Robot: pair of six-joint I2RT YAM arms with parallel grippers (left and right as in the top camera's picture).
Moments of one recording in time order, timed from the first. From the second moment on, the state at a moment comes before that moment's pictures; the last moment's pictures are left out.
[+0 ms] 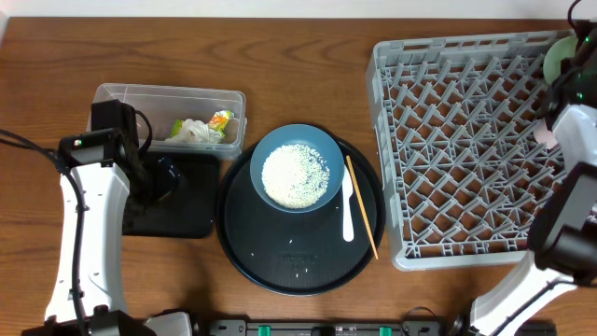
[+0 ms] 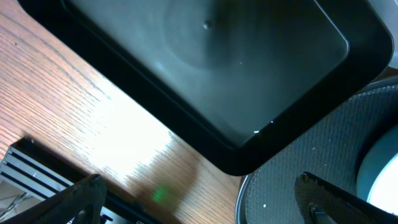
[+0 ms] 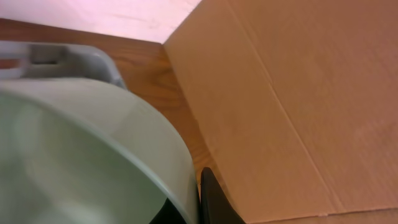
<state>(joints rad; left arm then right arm) 0.19 1.41 1.20 -1.31 -0.06 -0.51 -0.38 2.03 1.50 0.14 0.54 -0.54</state>
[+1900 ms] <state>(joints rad) 0.19 1.41 1.20 -1.31 -0.05 -0.54 -0.27 2.20 1.74 -0.35 0.67 -0.38</state>
